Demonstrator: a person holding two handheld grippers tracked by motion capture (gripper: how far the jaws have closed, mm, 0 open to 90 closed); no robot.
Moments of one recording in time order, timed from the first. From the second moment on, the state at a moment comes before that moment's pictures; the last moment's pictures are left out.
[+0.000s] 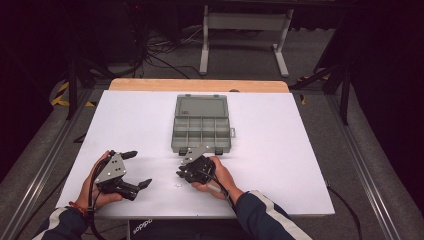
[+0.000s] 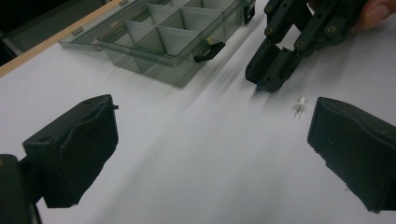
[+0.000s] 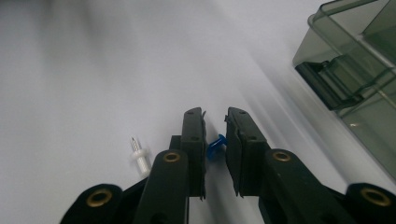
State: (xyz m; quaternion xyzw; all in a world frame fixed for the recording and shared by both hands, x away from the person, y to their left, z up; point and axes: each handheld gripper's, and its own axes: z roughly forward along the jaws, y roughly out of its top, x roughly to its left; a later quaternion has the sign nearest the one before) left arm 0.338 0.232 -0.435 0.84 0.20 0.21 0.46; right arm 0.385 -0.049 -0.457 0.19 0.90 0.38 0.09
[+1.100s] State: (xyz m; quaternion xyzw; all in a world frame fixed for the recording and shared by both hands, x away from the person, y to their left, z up) left arm 0.339 0.230 -0.436 0.84 0.20 0.21 0.47; right arm 0.407 -0.081 -0.407 0.21 0.86 0.44 0.15
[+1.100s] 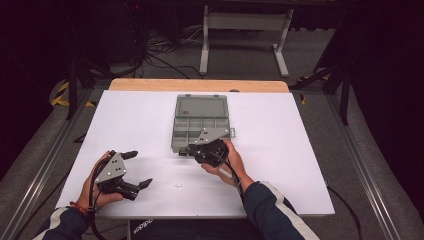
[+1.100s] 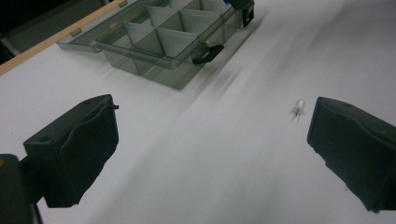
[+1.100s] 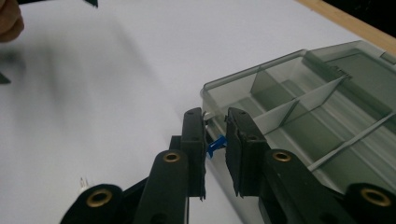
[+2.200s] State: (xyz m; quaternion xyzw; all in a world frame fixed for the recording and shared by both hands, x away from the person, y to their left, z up) left arm 0.339 0.231 -0.437 0.84 0.20 0.20 0.47; right arm 0.445 -0.084 -0.400 0.26 0.84 0.44 0.17
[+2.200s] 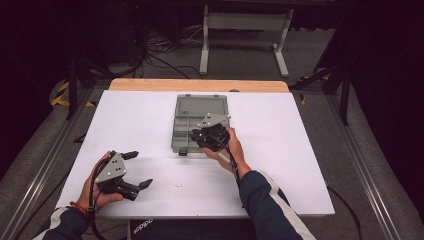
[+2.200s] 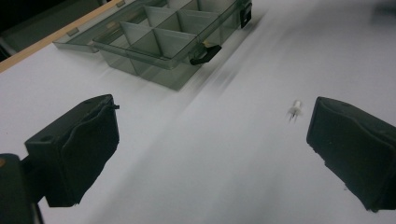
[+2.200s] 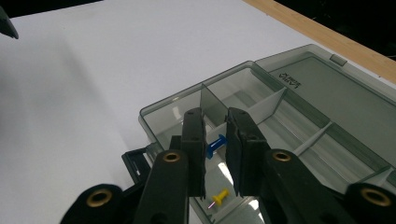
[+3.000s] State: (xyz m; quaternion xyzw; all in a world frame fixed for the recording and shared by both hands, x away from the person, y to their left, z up) left arm 0.340 0.230 -0.438 0.84 0.20 0.20 0.47; right arm 0.448 -0.081 -0.422 0.28 0.85 0.42 0.17
